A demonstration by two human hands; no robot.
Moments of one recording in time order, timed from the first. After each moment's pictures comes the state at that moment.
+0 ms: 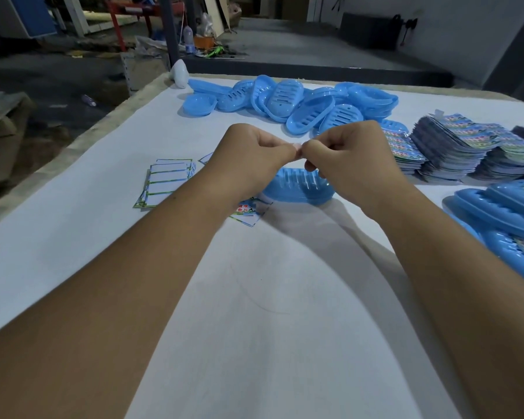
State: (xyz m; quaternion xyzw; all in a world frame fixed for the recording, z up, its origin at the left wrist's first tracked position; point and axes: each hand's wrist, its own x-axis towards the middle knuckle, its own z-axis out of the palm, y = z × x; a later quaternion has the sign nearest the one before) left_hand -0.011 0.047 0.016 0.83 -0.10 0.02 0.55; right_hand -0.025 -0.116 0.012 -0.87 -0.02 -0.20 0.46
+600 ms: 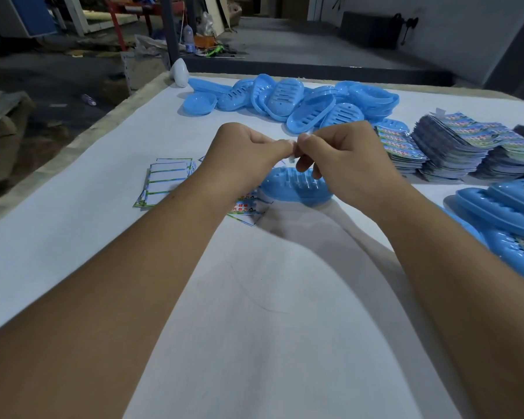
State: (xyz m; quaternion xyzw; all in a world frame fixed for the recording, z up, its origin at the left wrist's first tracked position) left_hand -0.005 0.049 0.016 0.84 -0.04 0.05 0.54; right_hand -0.030 -0.112 0.014 -0.87 -0.06 -0.17 0.46
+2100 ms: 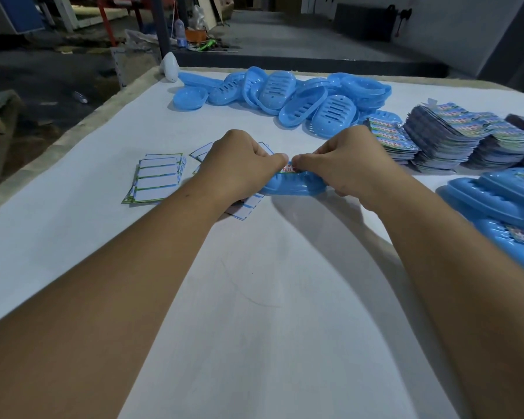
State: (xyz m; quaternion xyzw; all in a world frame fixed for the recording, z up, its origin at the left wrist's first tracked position) left_hand 0.013 0.041 -0.006 0.91 -0.05 0.05 0.40; right_hand -0.018 -0.126 0.010 -0.92 0.11 -0.10 0.36
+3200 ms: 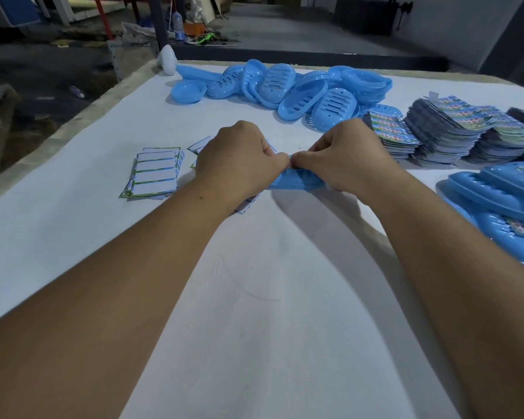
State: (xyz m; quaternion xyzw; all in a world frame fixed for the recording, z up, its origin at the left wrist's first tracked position) left_hand 0.010 0.034 -0.008 0.95 -0.08 0.14 0.29; right_hand -0.021 -0.122 0.009 -0.94 0.09 -0.12 0.32
